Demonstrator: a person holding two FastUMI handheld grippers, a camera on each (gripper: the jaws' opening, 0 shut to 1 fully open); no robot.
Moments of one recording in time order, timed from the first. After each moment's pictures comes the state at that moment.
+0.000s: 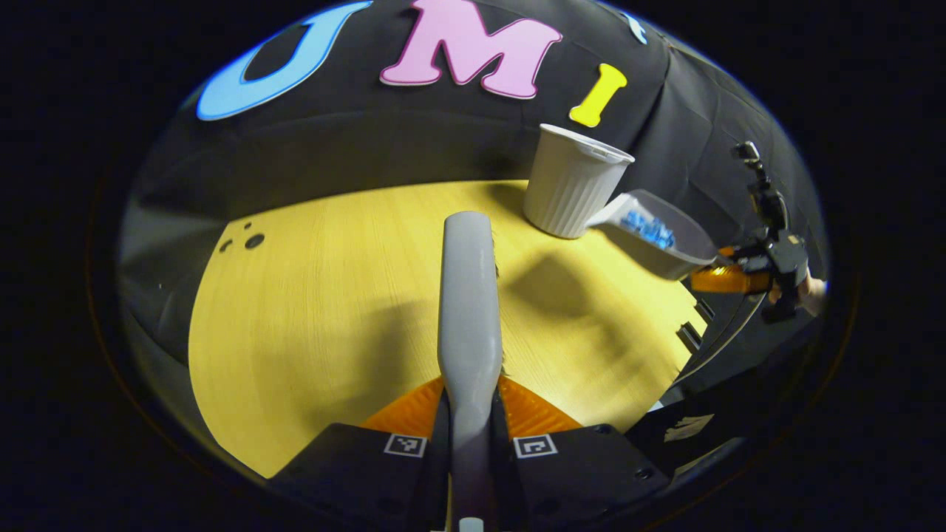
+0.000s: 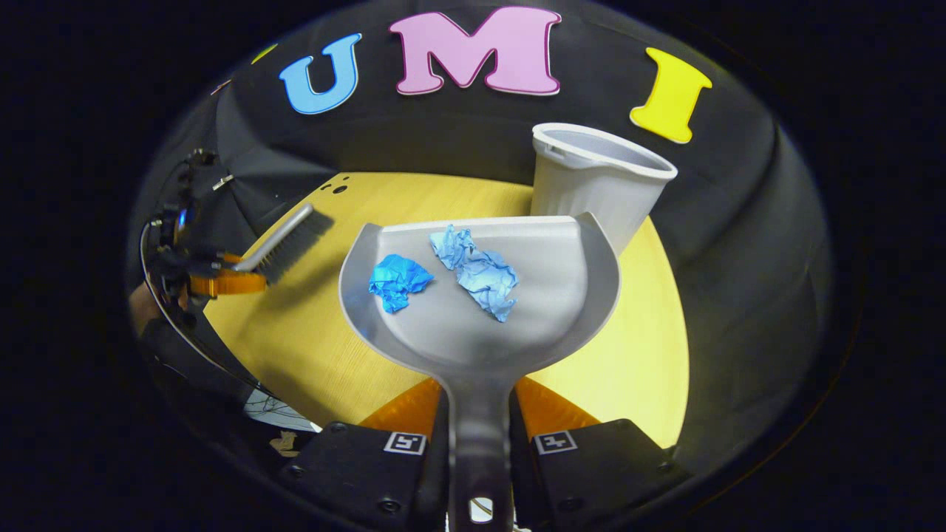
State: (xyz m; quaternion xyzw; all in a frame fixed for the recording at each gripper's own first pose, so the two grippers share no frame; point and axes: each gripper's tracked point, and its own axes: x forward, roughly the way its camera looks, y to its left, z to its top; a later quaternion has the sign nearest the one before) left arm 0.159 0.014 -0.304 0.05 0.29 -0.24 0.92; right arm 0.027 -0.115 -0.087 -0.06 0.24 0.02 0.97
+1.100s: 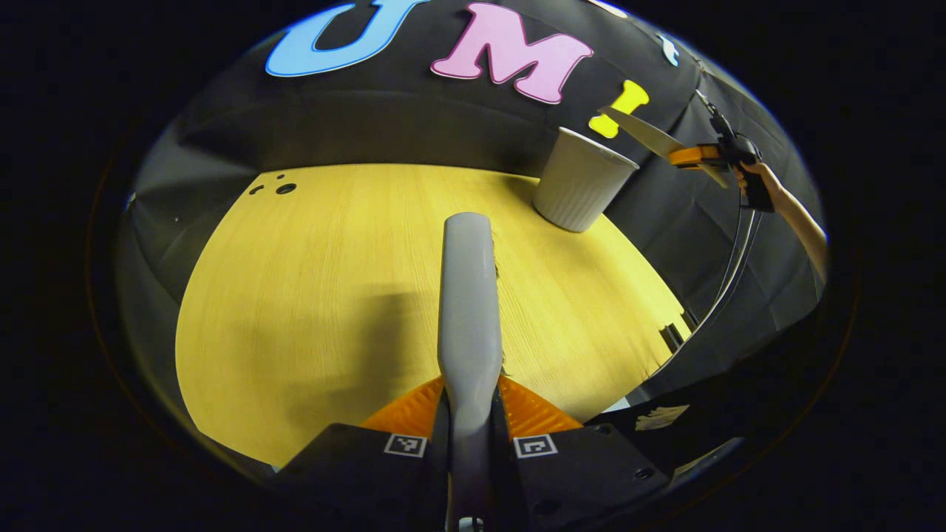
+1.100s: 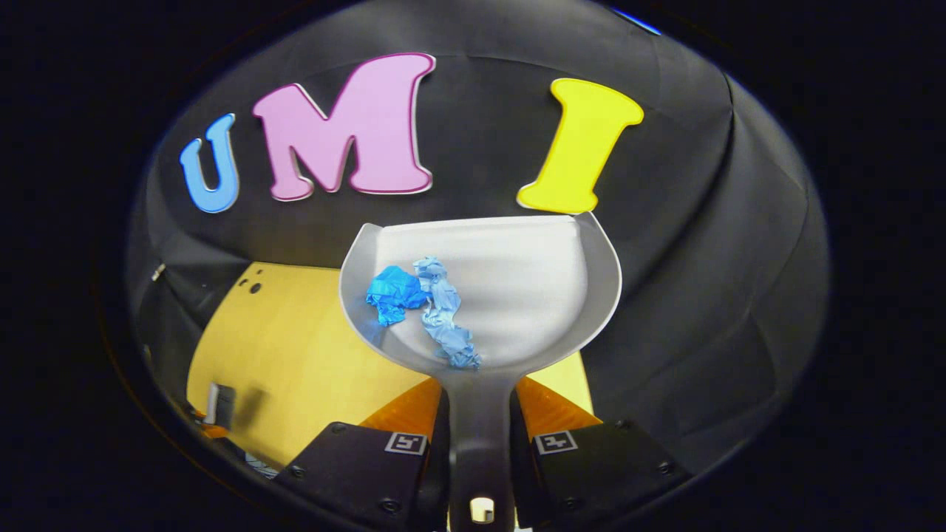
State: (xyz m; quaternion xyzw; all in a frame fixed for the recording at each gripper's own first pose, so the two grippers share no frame) left arm 0.134 0.065 -0.318 -0.01 0.30 -0.21 0.93; right arm 0.123 -0.266 0.082 -0.02 0.16 -0.14 0.98
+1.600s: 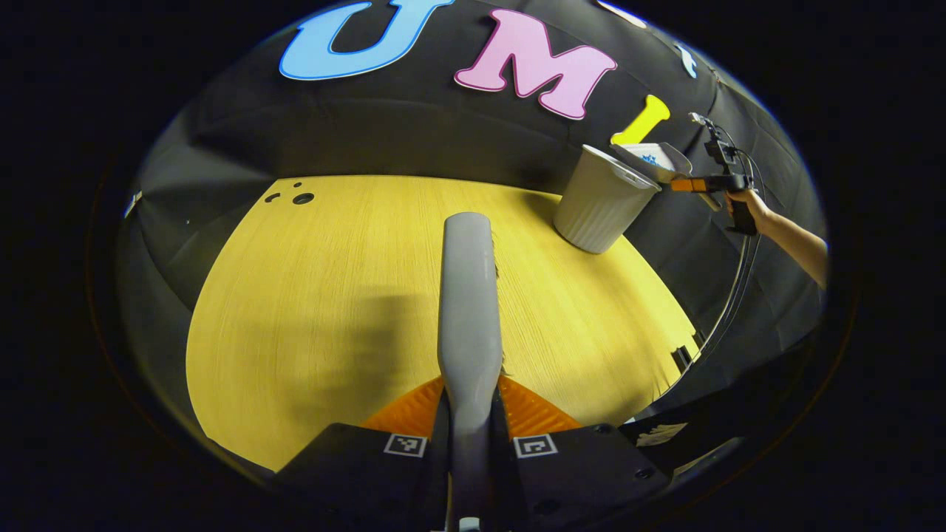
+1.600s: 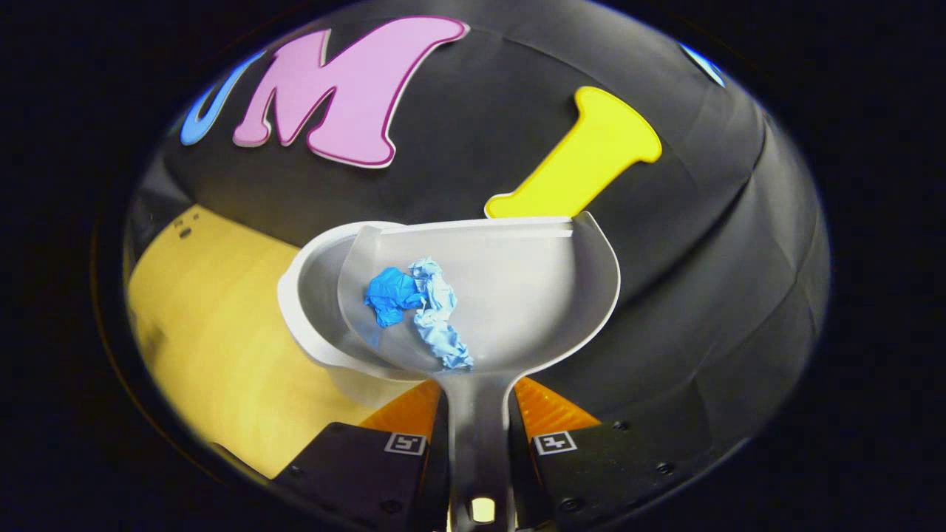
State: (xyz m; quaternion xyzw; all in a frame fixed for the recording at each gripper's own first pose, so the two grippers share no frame) left arm 0.160 0.074 -0.290 -0.04 0.28 -0.18 0.94; right arm 0.171 -0.323 0.073 -0.21 0.13 -0.22 0.94
